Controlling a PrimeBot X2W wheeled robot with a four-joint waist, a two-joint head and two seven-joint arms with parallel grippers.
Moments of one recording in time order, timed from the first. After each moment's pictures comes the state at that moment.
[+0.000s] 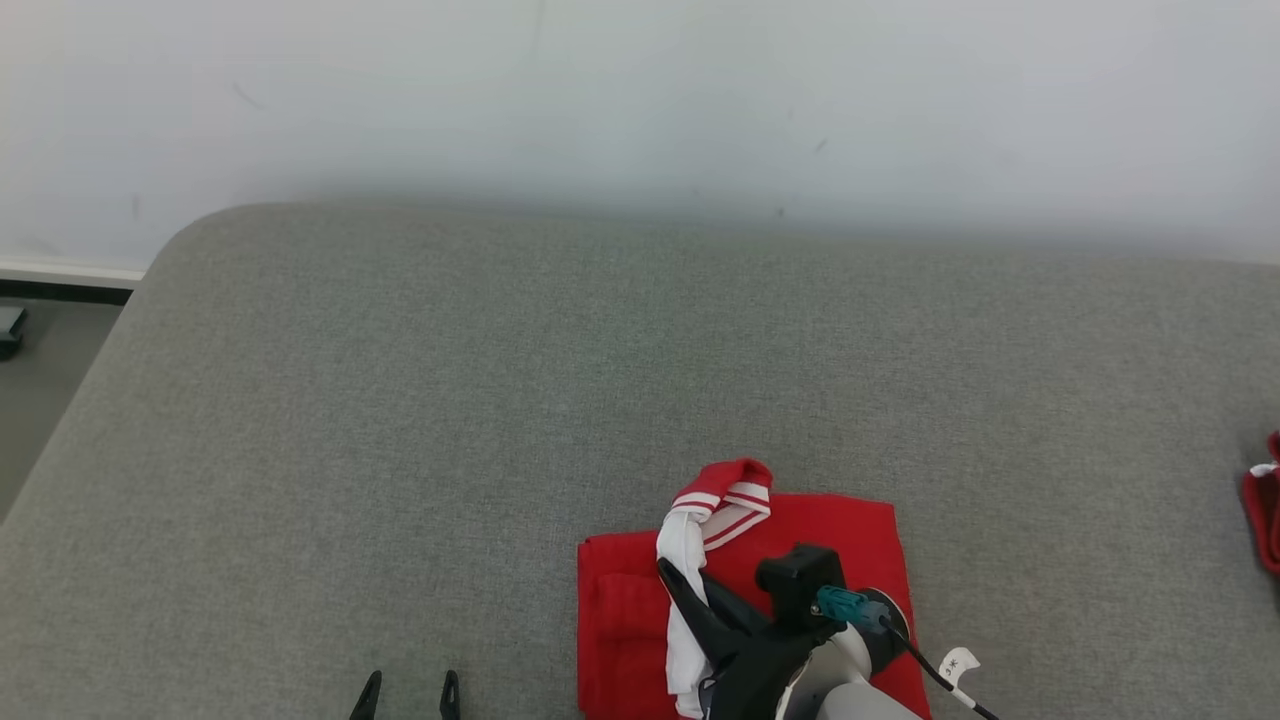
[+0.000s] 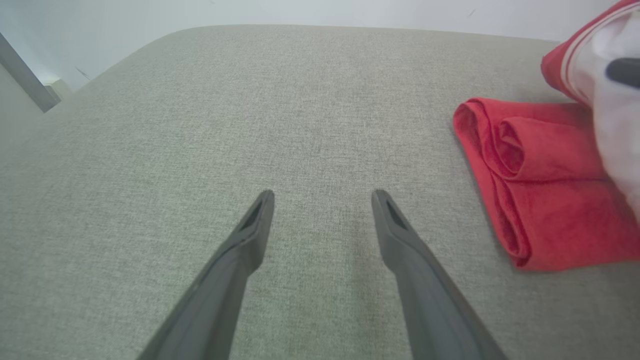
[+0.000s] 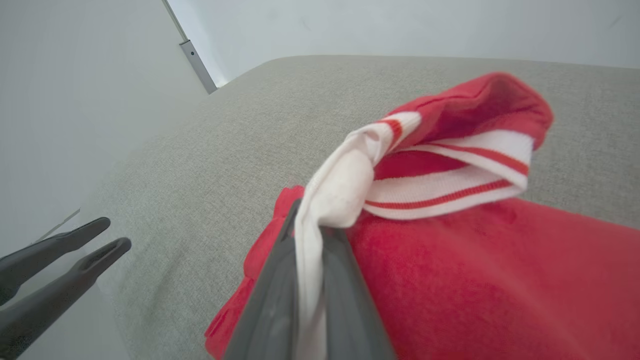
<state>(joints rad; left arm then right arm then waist) 0.00 0.05 -0.14 0.45 -0.12 0.01 -0.26 -0.43 -0.06 0.65 0.71 0.47 0.13 -0.18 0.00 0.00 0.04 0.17</state>
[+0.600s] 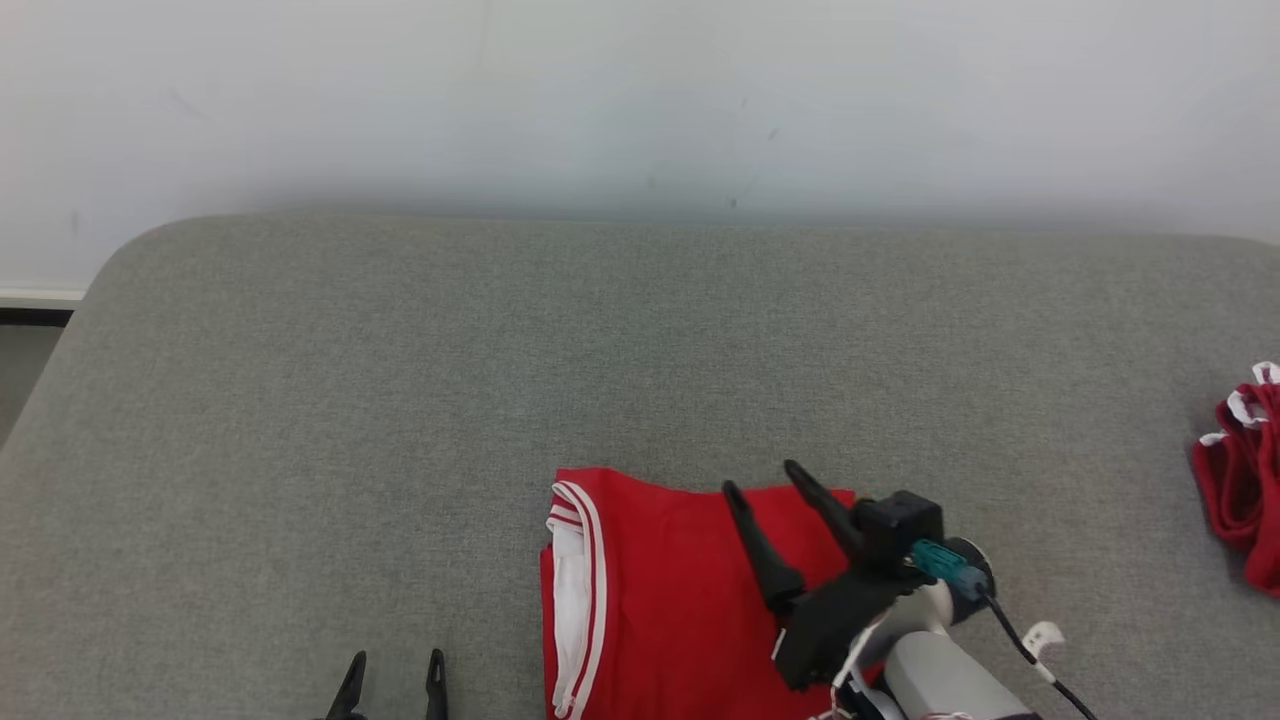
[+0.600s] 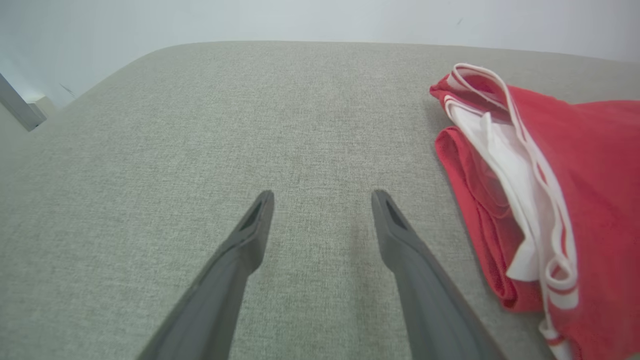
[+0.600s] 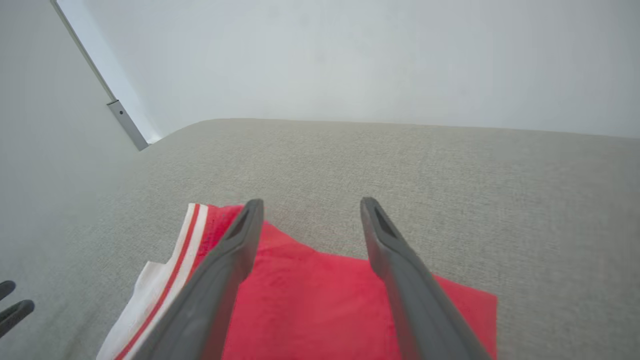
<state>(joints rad) -0.01 0.05 -0.13 0.43 -0.12 0.03 -0.26 -0.46 -0.07 0.48 0.73 0.39 0.13 -0.26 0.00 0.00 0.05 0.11</state>
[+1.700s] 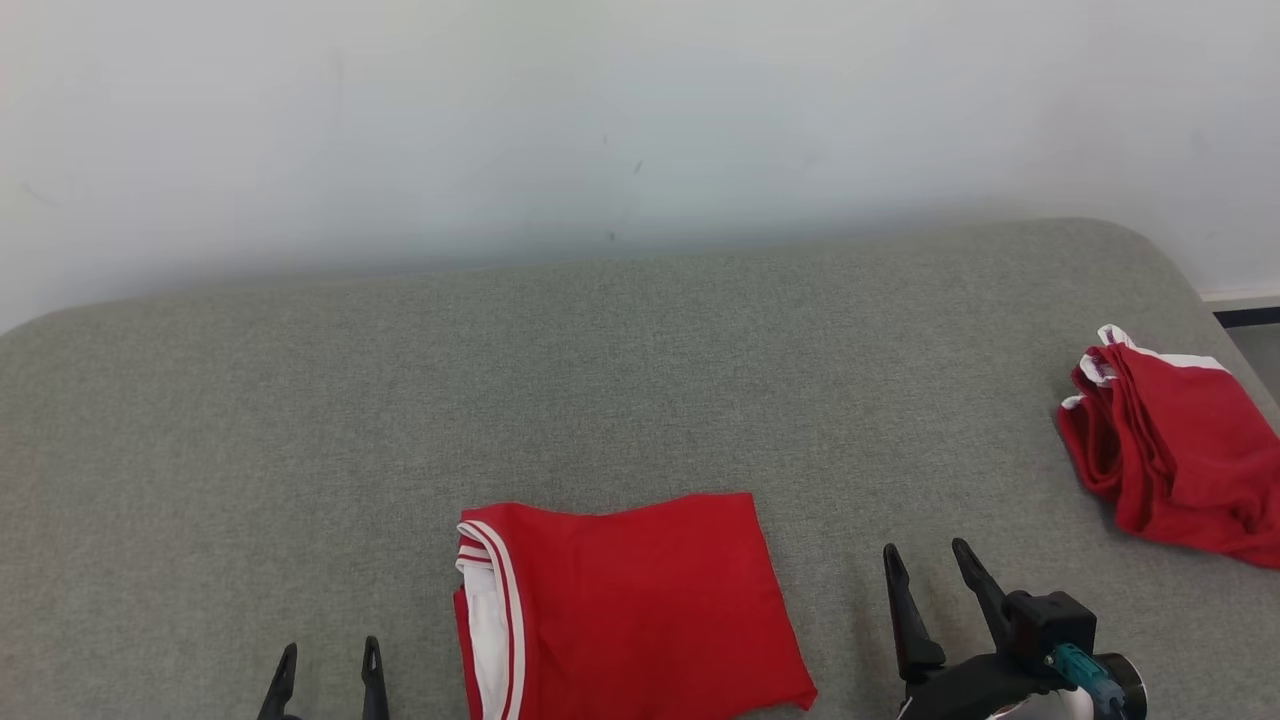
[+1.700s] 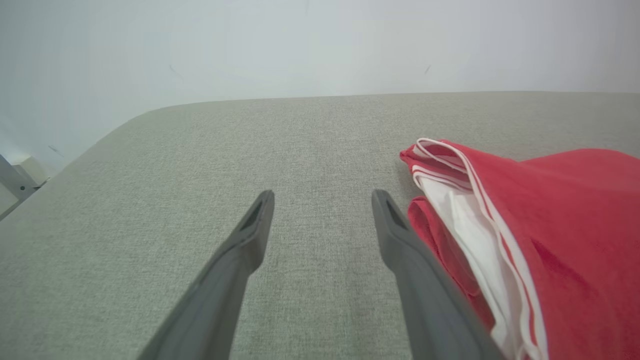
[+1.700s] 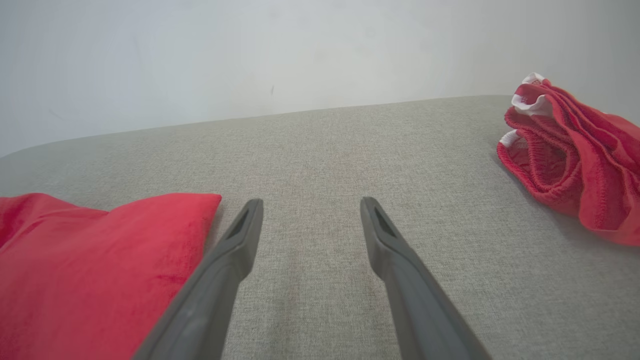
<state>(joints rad) 0.02 0.05 0.00 0.34 -0.07 0.01 -0.26 -0.17 -0.05 0.00 0.53 0.10 0.13 -0.26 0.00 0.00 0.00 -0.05</state>
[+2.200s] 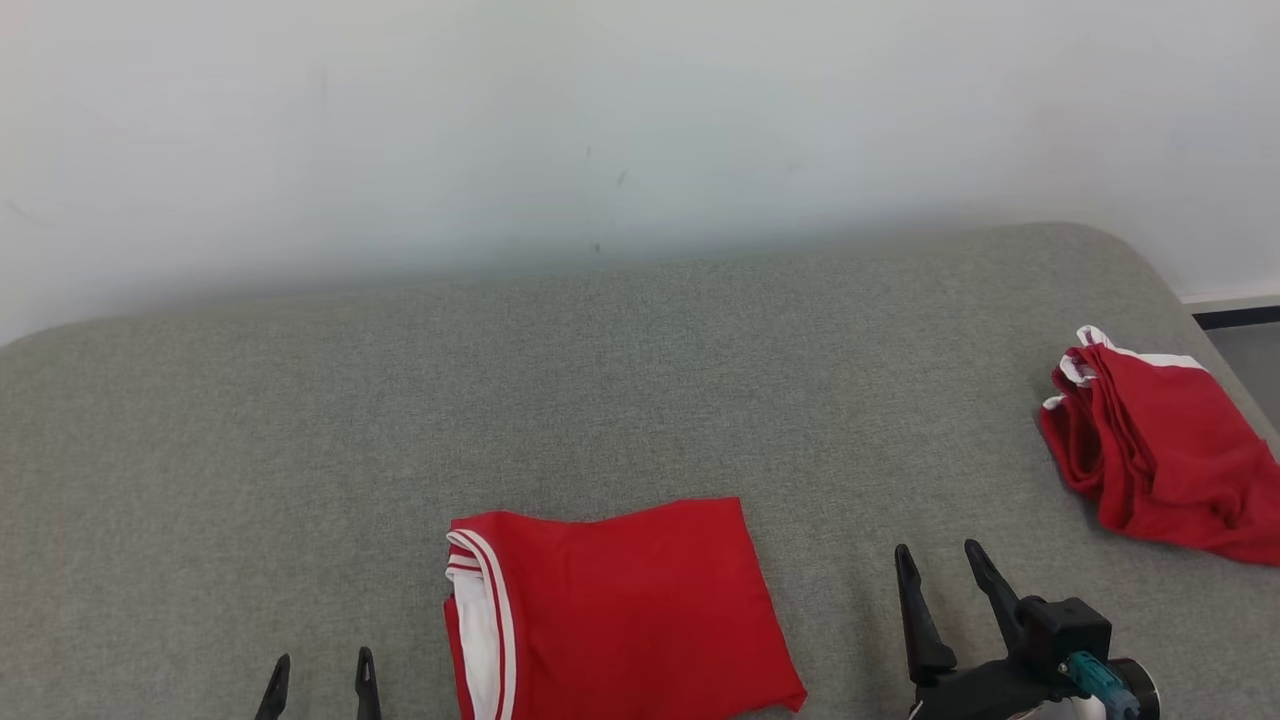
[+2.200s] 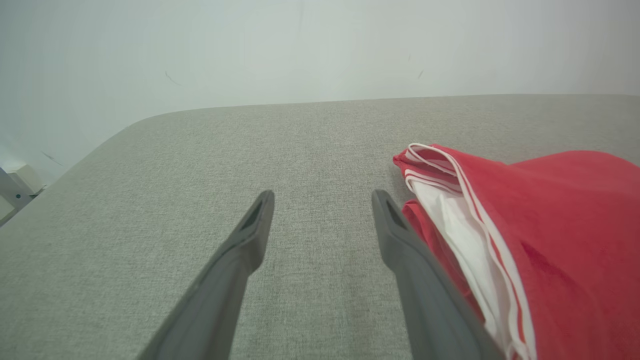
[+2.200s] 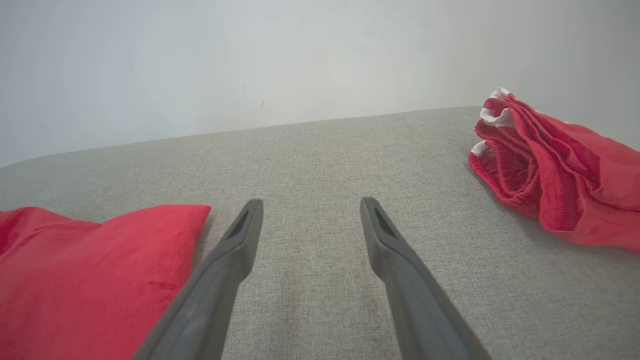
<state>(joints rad) 0.04 0.05 0.01 0.32 -0.06 0.00 -0.26 -0.14 -0.05 -0.02 0.49 0.09 0.13 -0.26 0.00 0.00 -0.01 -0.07</state>
